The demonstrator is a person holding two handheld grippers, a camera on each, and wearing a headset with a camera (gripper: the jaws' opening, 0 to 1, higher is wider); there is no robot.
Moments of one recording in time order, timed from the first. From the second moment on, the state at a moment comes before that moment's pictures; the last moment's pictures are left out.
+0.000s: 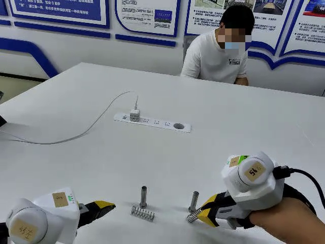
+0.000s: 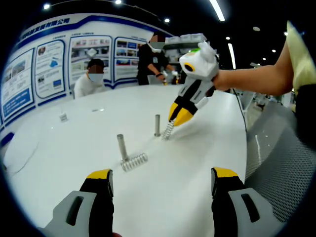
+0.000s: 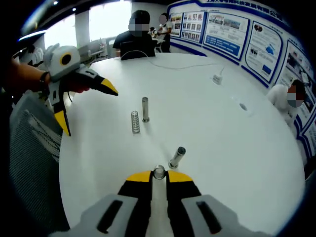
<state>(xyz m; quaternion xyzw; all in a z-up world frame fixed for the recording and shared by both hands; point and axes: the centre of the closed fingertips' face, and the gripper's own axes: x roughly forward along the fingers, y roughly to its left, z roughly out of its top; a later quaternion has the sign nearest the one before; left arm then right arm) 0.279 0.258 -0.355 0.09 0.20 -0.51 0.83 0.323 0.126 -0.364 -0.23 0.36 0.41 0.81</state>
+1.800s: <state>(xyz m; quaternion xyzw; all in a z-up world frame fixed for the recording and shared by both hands) 0.278 0.259 -0.348 0.09 0.19 -0.51 0.84 0.343 0.124 -0.289 -0.32 0.42 0.45 0.72</state>
